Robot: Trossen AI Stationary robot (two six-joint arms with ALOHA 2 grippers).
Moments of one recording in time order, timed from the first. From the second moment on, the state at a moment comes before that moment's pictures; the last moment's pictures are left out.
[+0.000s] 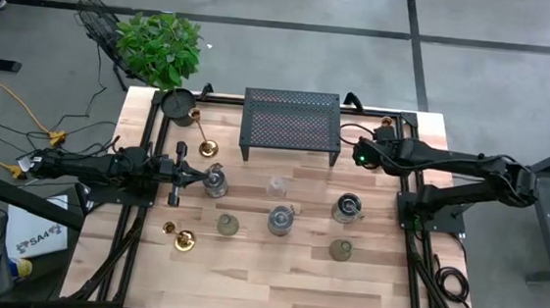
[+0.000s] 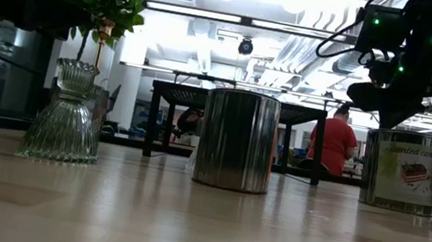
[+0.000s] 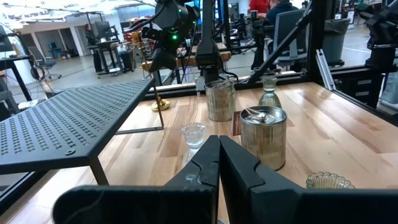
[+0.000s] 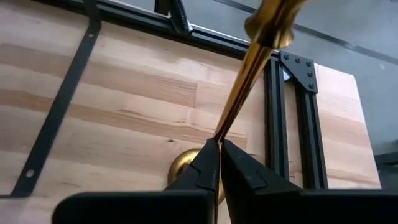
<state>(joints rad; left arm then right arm) -0.03 0.03 0.01 0.02 -0.06 0.12 -0.33 1.13 0.74 -0.97 0.76 0.94</state>
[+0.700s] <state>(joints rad) -0.03 0.03 0.01 0.02 -0.06 0.13 -0.33 0.96 0.74 -0.95 0.70 0.77</state>
